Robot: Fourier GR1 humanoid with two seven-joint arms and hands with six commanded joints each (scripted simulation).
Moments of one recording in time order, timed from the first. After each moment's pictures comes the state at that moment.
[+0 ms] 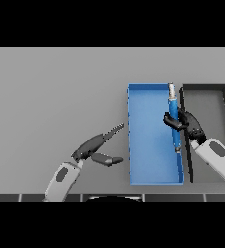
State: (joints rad) left arm -0.14 0.05 -0.44 -1.66 -0.14 -0.36 0.12; right arm -0.52 -0.99 0.77 -1.58 -0.73 -0.37 0.61
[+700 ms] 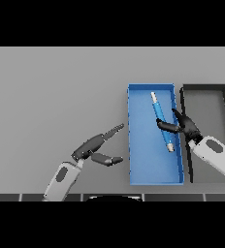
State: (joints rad) left arm -0.14 0.05 -0.44 -1.66 -0.14 -0.36 0.10; right arm -0.70 -1.06 1.04 -1.54 -0.83 -0.39 0.61
